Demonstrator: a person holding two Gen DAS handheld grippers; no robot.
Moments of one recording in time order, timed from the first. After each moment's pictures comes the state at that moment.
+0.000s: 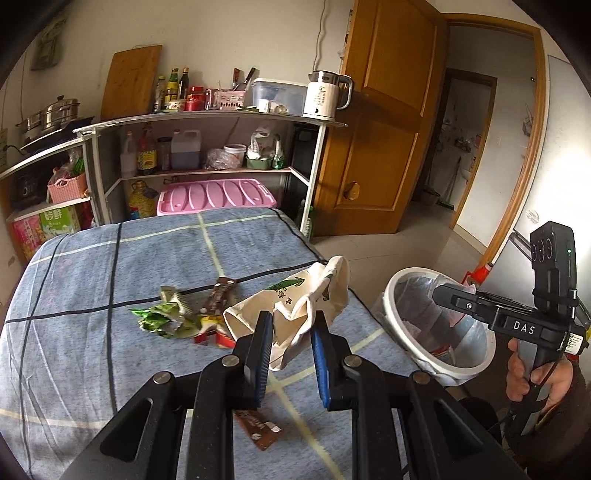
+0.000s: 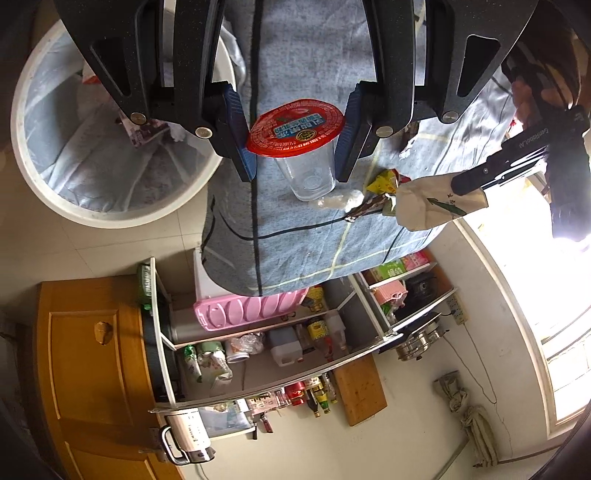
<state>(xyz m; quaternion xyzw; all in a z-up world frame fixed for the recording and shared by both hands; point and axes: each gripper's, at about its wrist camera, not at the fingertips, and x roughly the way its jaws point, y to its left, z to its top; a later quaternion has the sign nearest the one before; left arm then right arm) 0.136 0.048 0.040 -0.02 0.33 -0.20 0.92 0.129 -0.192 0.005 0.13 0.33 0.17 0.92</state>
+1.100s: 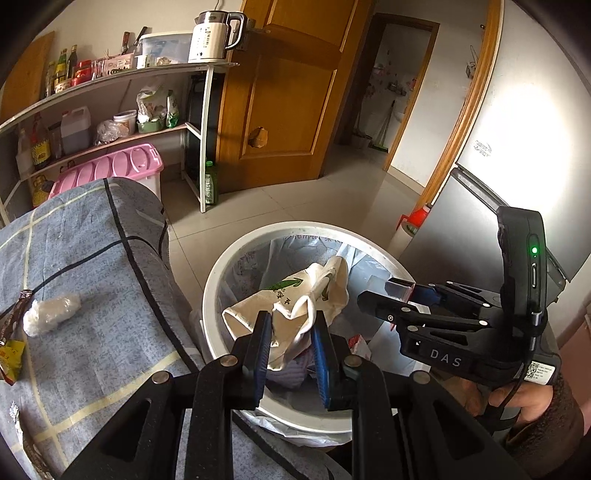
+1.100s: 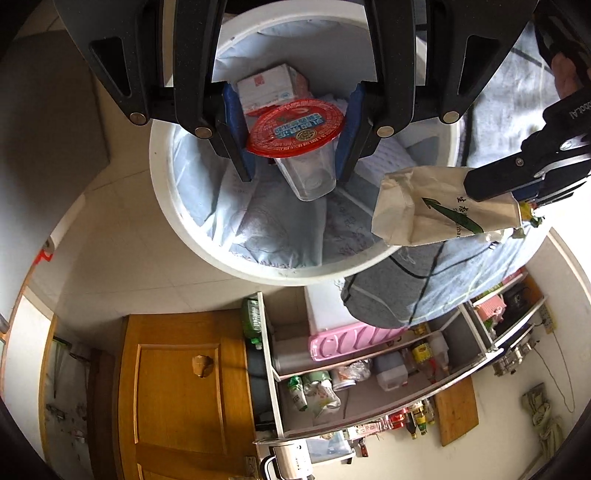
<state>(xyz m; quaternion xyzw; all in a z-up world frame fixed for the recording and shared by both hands) 0.161 -0.164 -0.013 0.02 0.40 -0.33 0.85 0.124 -0.320 -0.051 0.08 0.41 0.00 0.91</state>
